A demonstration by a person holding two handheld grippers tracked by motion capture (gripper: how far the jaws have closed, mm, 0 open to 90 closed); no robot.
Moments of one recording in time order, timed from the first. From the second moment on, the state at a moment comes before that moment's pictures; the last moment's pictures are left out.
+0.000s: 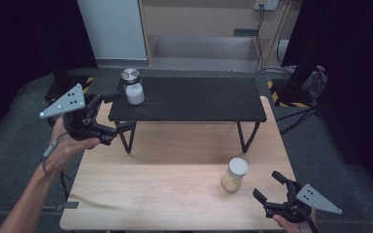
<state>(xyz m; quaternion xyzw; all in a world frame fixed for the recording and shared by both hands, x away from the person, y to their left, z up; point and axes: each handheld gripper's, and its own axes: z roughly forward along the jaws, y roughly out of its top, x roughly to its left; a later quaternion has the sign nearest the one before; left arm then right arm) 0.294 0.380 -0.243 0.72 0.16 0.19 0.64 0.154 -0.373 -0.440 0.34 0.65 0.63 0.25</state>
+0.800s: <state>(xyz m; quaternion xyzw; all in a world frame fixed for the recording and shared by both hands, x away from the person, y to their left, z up) 0.276 0.353 -0.348 0.75 0.16 0.20 0.60 0.154 -0.373 -0.440 0.35 0.65 0.63 0.25</state>
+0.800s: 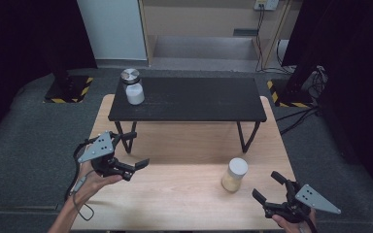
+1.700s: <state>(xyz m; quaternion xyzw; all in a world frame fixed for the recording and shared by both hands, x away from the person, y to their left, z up) 0.271 0.368 -0.366 0.69 0.26 0.27 0.61 0.153 -0.372 -0.441 0.35 0.65 0.63 0.25</state>
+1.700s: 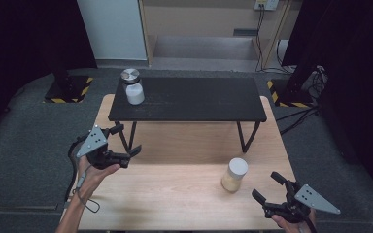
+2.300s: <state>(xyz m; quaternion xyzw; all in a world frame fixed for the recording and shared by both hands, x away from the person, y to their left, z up) 0.267 0.382 -0.375 0.66 0.28 0.27 0.64 0.154 -0.369 -0.440 0.35 0.64 0.63 0.25</state>
